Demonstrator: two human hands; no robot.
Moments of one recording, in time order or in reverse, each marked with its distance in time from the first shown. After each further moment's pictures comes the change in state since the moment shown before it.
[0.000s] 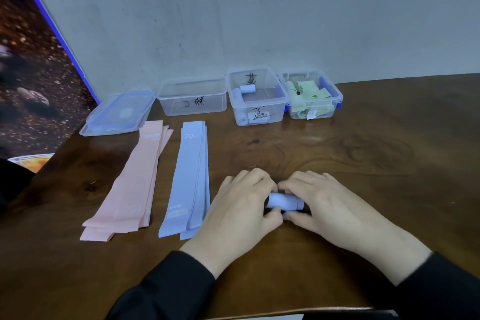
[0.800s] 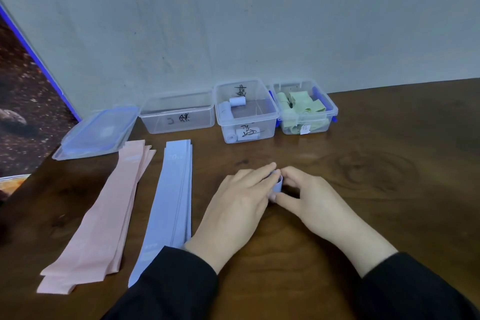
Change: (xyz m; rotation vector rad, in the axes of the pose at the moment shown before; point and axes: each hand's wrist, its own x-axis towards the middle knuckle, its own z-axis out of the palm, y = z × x) left_hand 0.066 -0.028 0.037 0.029 0.184 0.123; right_hand 0.049 0.044 0.011 0.536 0.124 0.341
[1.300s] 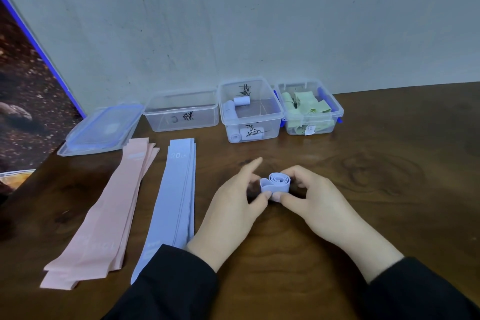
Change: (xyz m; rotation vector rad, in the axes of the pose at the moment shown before) left_hand -0.002 0.002 -0.017 -0.441 -0.129 -0.469; right_hand -0.001 -0.003 0.000 0.085 0.020 0.067
